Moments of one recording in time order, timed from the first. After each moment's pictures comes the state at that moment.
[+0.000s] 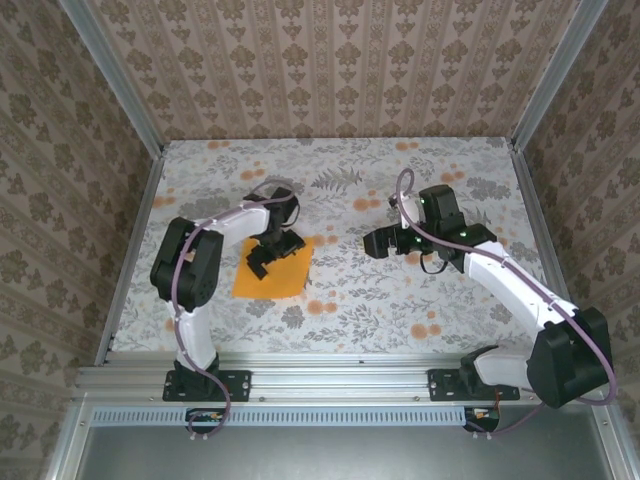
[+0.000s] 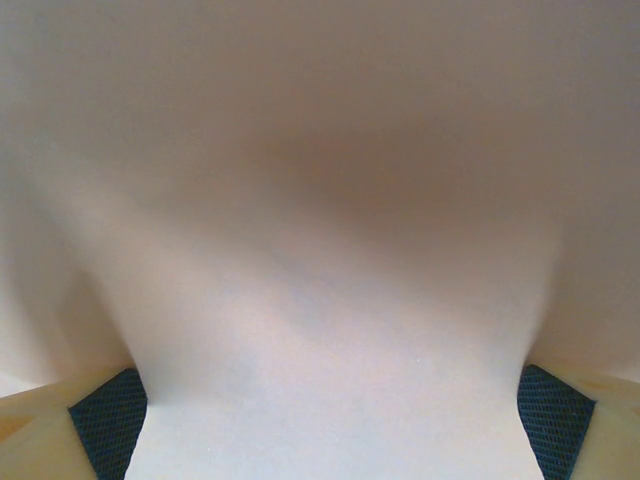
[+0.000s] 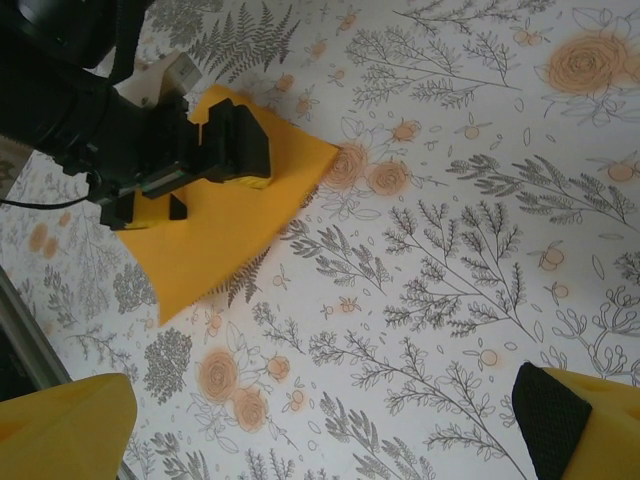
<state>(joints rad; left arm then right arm) -0.54 1.94 1.30 -0.88 0.04 -1.20 0.32 1.26 0.91 -0.43 -0.47 0.16</state>
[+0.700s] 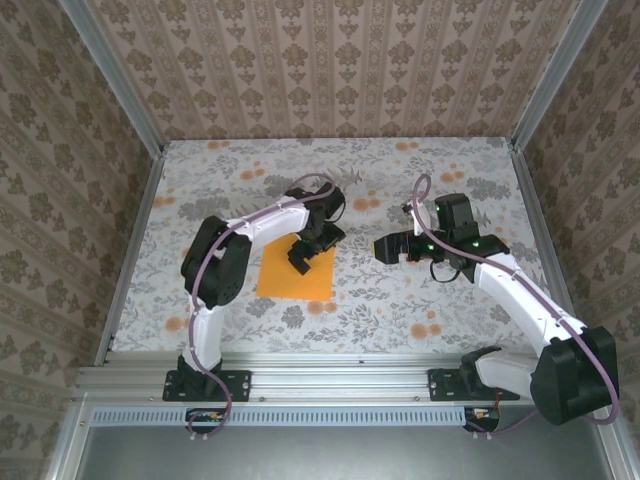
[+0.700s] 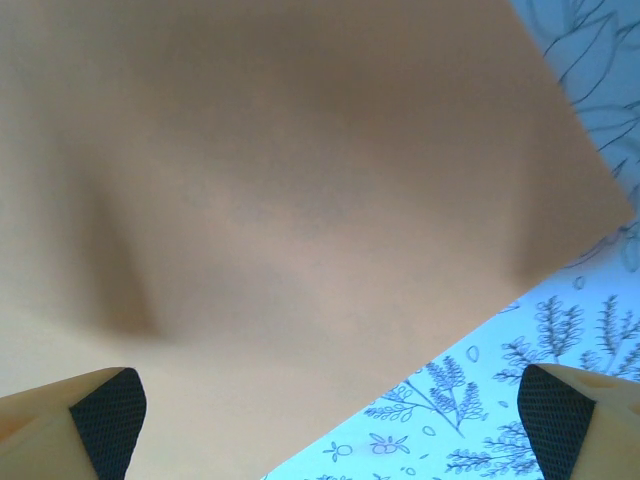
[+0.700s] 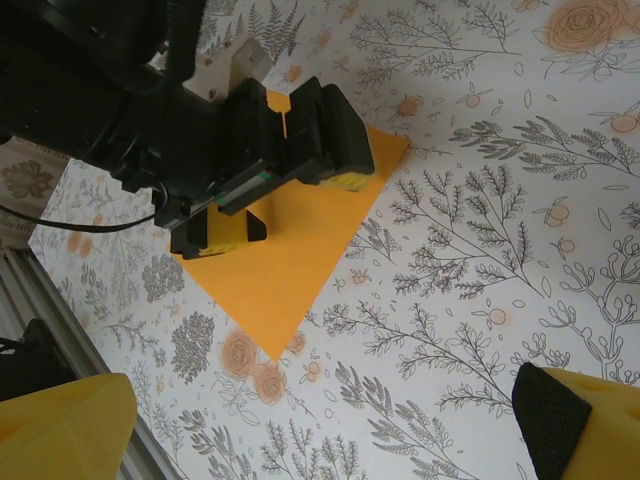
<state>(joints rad) -0.73 2.07 1.58 -0.96 0.06 -1.41 0.25 1.17 0.83 -0.43 -0.56 0.19</state>
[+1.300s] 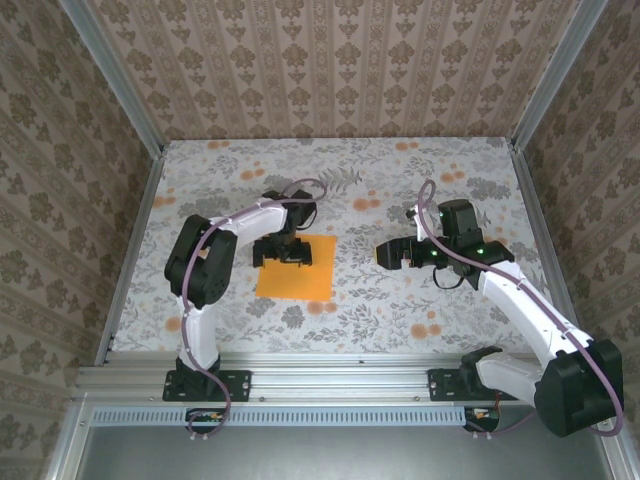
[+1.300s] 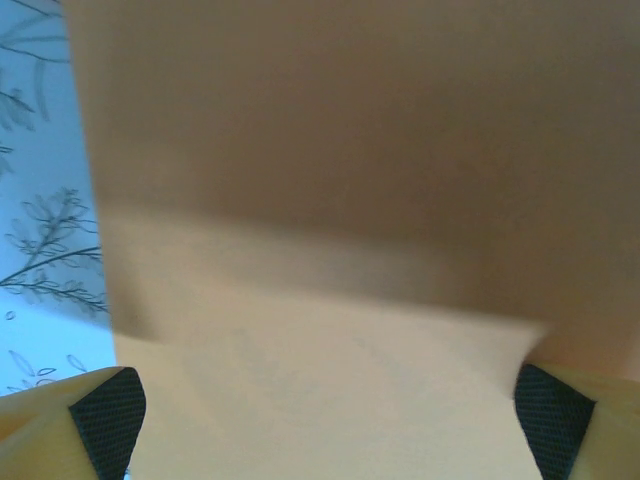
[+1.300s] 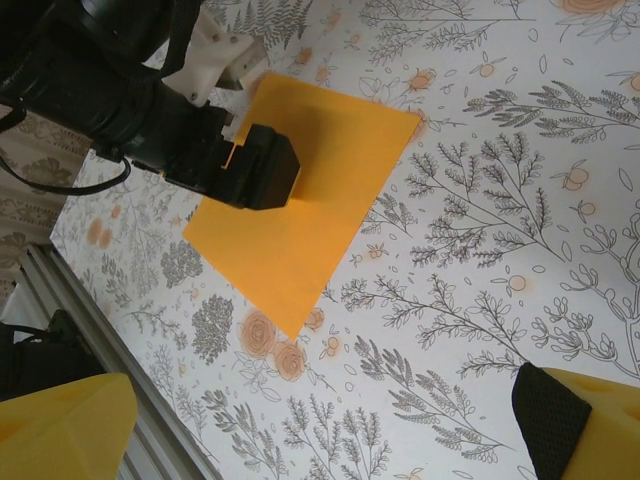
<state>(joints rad) -0.61 1.99 1.40 -1.03 -0.10 -0.62 0.25 1.12 0.80 -0.47 -0.58 0.23</state>
